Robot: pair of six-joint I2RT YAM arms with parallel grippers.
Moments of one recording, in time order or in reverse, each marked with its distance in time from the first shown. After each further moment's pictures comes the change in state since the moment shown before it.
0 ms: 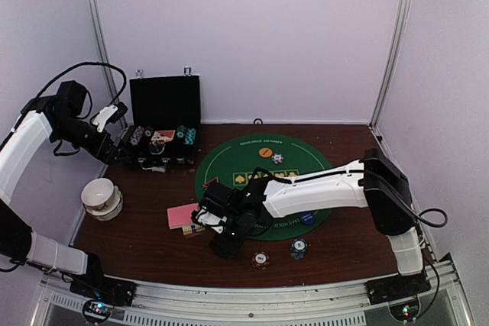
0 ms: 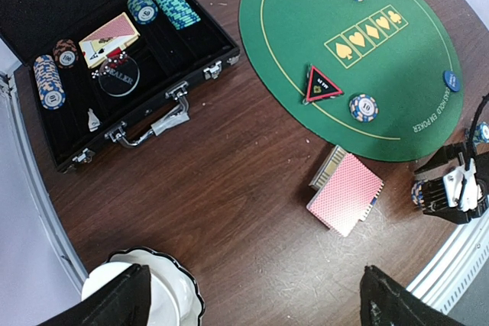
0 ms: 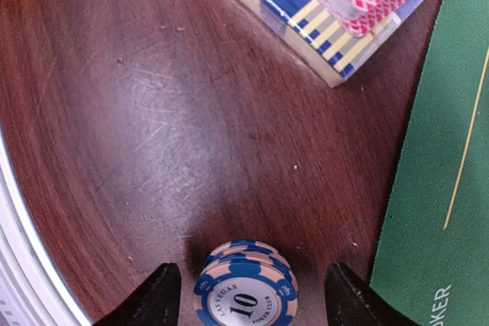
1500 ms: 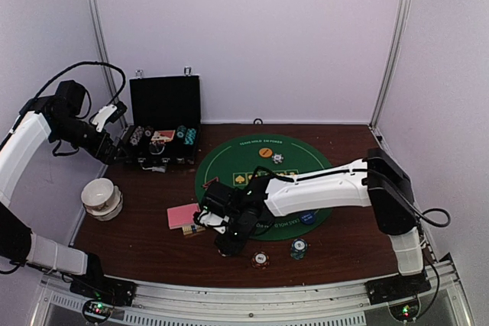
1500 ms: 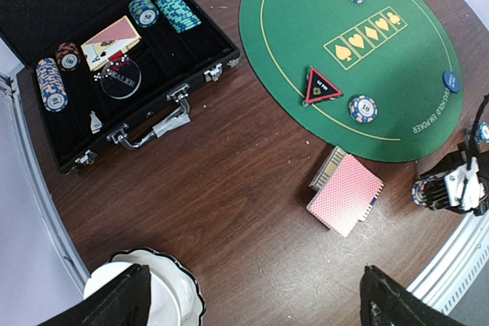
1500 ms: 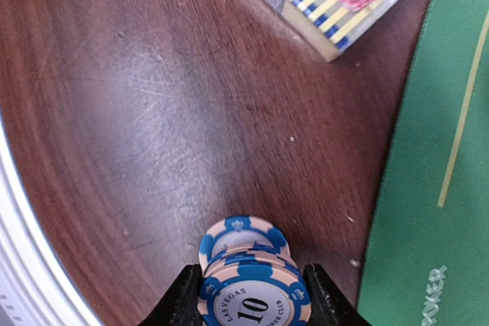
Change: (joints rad) left arm 0.000 -0.011 0.000 0.000 0.000 0.002; right arm 0.002 -0.004 0.004 -0.048 0.013 -0.024
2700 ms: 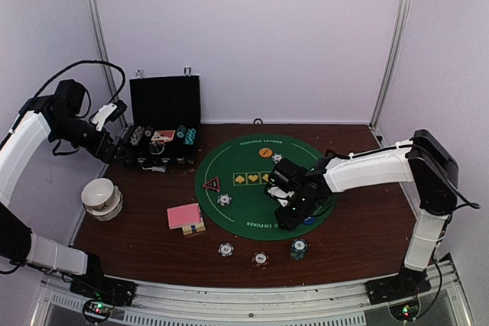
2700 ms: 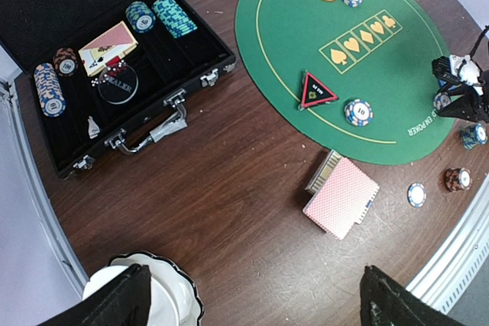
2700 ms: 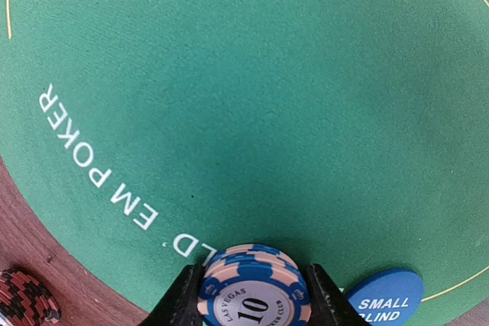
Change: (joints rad) left arm 0.000 0.000 0.007 0.000 0.015 0.000; right arm -0.319 -0.325 -0.494 0.097 0.086 0.141
